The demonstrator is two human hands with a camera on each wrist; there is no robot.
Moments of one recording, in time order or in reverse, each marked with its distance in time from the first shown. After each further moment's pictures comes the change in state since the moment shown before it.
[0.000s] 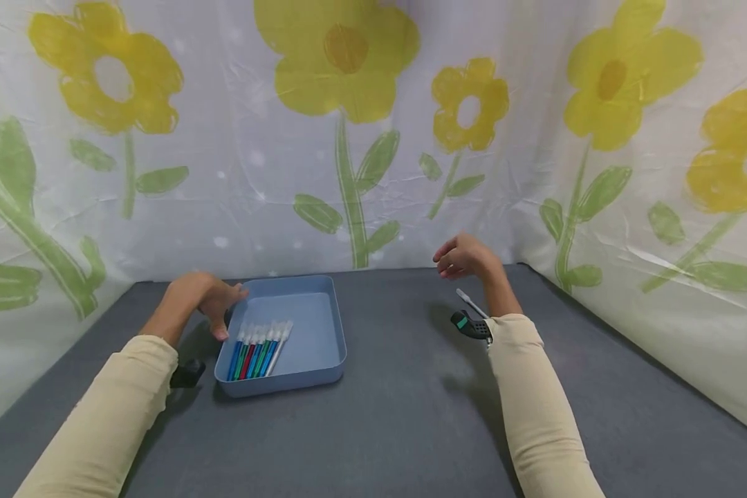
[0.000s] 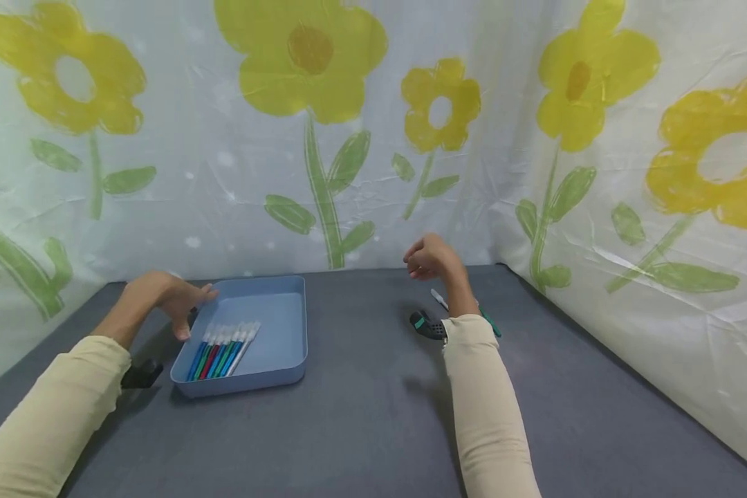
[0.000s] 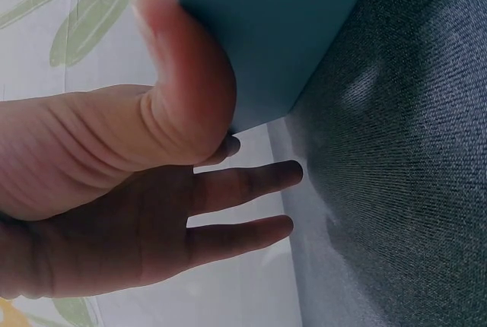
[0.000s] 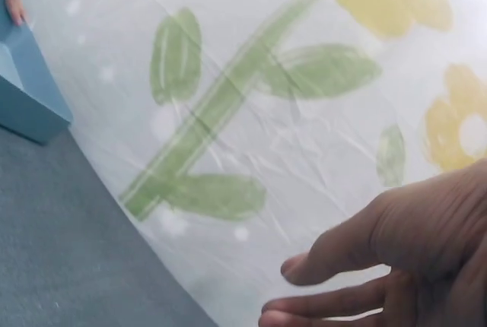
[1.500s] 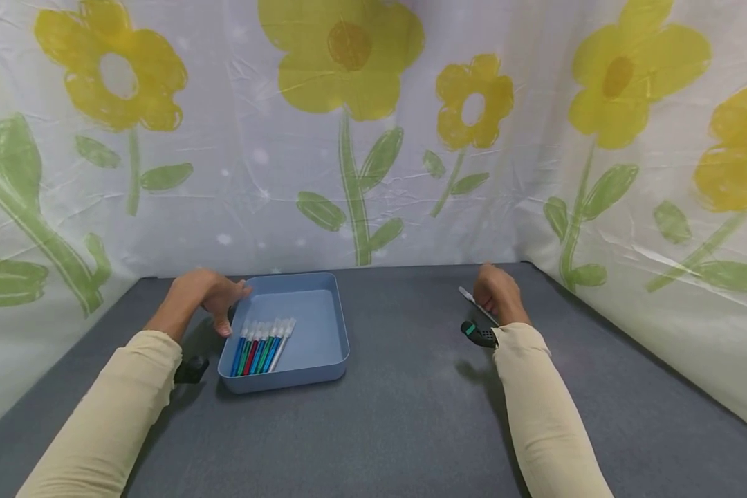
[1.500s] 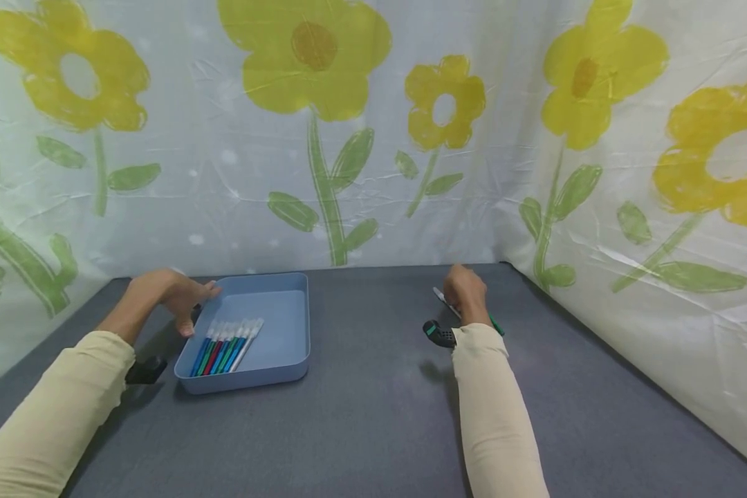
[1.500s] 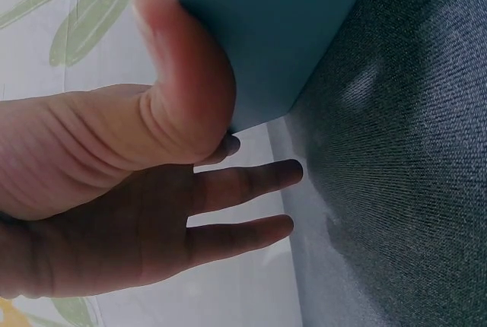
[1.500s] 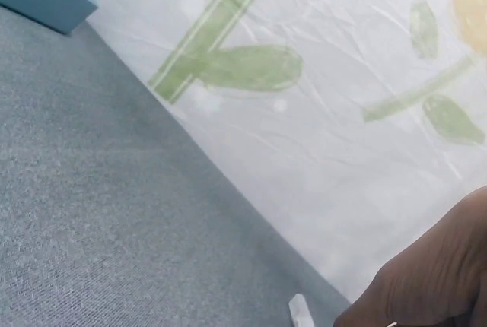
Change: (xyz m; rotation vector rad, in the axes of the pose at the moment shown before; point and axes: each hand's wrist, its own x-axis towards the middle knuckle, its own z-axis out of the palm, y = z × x) left_hand 0.004 -0.001 -0.001 -0.087 -0.024 -0.046; right_hand 0.009 0.061 0.002 -0.548 0.011 0.398
